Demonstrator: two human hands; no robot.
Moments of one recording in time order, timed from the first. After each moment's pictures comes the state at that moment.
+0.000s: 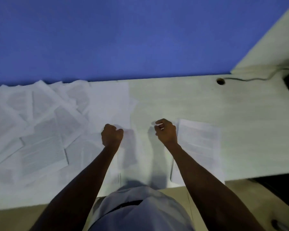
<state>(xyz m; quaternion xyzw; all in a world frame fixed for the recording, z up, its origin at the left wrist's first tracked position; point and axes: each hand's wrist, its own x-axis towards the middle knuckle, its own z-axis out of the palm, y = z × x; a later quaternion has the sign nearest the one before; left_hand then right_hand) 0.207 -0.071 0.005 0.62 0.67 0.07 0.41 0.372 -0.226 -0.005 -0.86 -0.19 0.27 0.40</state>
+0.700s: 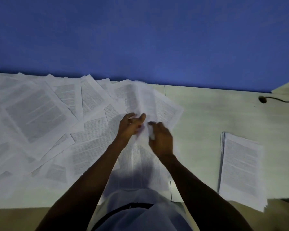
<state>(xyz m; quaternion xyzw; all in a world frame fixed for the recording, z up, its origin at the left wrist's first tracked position) 0.082 0.096 0.020 0.48 0.51 0.14 0.70 0.177 -0.041 0.003 -0.85 -0.47 0.01 0.22</state>
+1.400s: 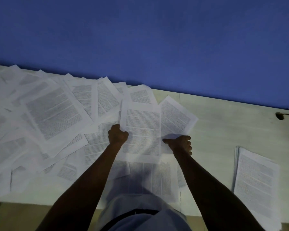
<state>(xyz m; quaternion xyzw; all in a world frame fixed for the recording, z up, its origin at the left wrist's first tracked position) 0.009 0.150 -0.018 0.60 0.64 0.05 0.47 0.203 0.003 0.005 -0.94 0.03 0.31 0.13</state>
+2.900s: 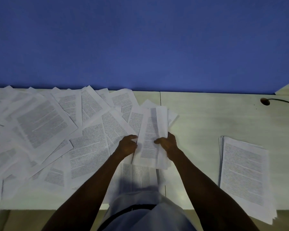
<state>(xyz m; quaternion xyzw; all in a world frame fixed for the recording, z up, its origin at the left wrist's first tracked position) 0.076 0.056 -0.023 0.66 0.51 -0.06 0.55 0.239 -0.068 0.006 -0.75 -0.03 0.46 0.46</state>
